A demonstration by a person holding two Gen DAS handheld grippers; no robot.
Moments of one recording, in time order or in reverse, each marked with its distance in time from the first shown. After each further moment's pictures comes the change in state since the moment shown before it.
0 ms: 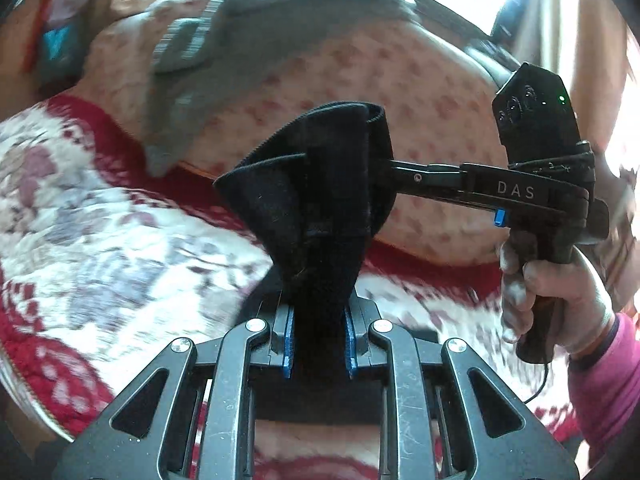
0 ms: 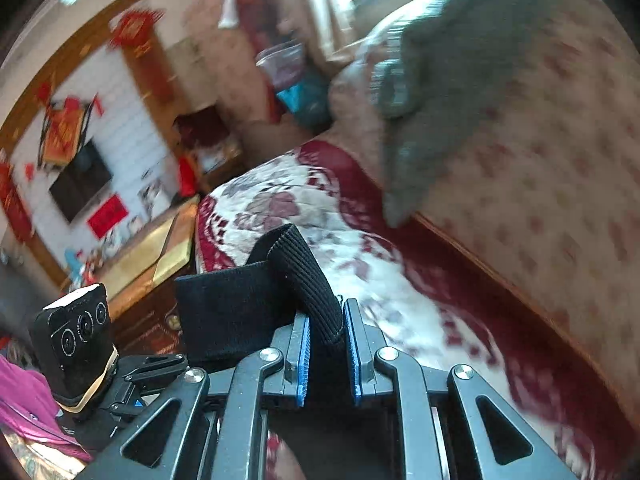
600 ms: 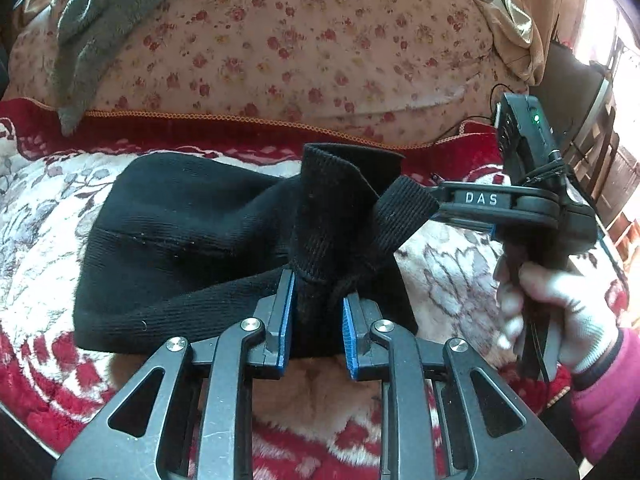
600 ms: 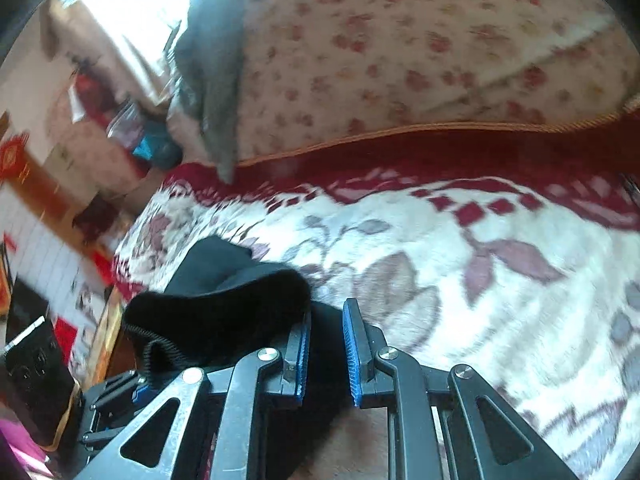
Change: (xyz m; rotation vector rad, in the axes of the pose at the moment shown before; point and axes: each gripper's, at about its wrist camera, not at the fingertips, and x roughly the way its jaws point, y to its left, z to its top) left arm 0.065 -0.083 -0.082 0.171 0.228 -0.089; right arm -0.082 -0.110 -0.207 0.527 -0.076 -0.268
